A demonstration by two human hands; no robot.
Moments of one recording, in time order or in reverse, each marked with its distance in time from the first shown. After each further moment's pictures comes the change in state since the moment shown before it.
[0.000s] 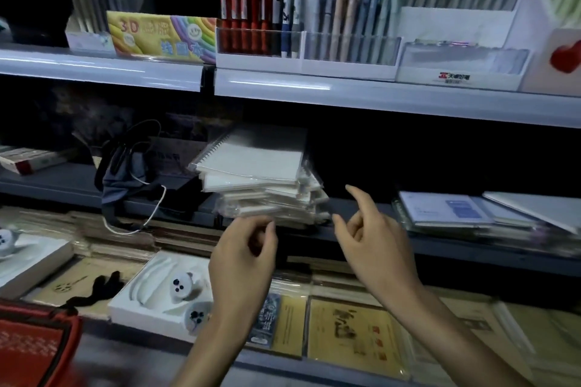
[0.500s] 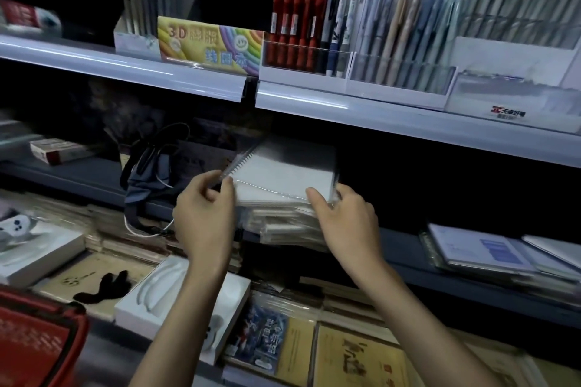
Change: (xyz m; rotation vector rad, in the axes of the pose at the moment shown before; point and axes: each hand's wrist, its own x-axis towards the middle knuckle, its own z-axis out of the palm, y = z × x) left_hand 0.100 -0.020 -0.042 -0.116 0.331 -0.351; right_hand 0.074 -0.058 0.057 0.105 -0.046 0.185
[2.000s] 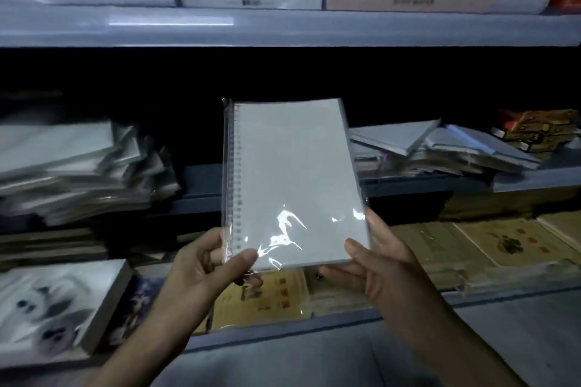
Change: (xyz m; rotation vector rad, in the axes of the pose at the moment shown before) left_hand -0.250 0.030 0.095 -0.277 -1.107 -0.243; right_hand -0.153 0.236 -0.214 1.271 -0.115 0.506
